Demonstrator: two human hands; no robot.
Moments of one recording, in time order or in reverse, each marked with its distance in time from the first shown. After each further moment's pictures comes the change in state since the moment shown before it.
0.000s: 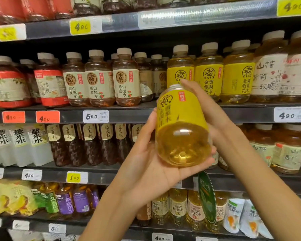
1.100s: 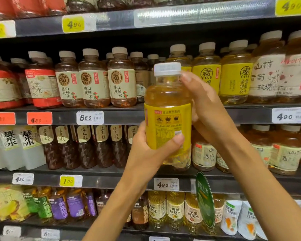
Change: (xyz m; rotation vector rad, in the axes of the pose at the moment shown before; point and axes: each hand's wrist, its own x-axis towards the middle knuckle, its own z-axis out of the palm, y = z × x) left_hand 0.024 -0.004 -0.034 0.927 0.371 0.501; right_hand -0.010 -0.002 0.003 -0.443 0.013 -0.453
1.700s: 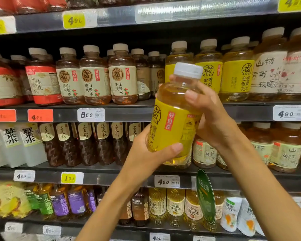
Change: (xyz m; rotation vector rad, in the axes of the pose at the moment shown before) left_hand -0.004 -0.006 -0.012 0.007 -0.149 -0.015; right_hand -0.010 0.006 -0.003 0.149 -0.106 -0.007
